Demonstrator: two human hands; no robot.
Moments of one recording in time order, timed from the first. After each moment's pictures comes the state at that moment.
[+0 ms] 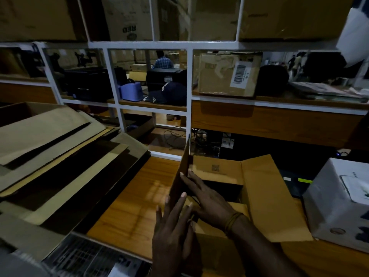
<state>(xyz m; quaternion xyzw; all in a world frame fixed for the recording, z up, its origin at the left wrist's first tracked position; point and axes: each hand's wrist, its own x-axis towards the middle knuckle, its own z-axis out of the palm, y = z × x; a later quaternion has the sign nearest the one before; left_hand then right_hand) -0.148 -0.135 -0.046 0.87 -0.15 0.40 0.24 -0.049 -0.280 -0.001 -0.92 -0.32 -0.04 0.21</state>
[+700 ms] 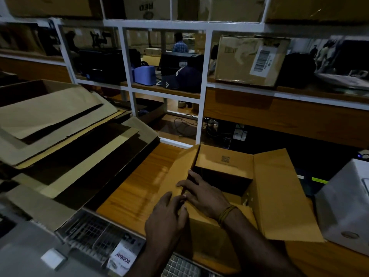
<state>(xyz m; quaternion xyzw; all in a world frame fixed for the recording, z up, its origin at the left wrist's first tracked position) -0.136 -0.112 -0.050 0.96 0.09 0.11 0.22 -0.038 -0.251 -0.021 -0.94 -0.31 0.04 0.14</state>
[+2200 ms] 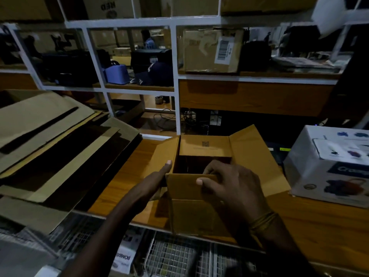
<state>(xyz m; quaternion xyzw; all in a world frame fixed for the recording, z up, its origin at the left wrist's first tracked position) -0.133 -0.098 0.039 0.78 0.05 -0.19 0.59 -0.179 -0.322 0.067 -0.95 -0.13 -0.19 0.21</state>
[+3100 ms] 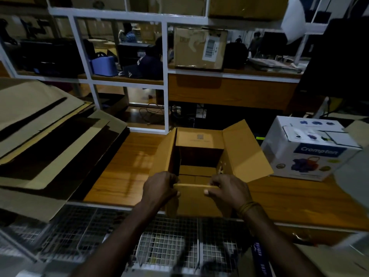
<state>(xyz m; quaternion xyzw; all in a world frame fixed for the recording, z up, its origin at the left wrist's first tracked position) -0.173 -0.094 -0.020 0.97 -0.12 0.04 0.20 -0.207 -0.326 -0.013 -0.98 -0.04 -0.05 0.16</state>
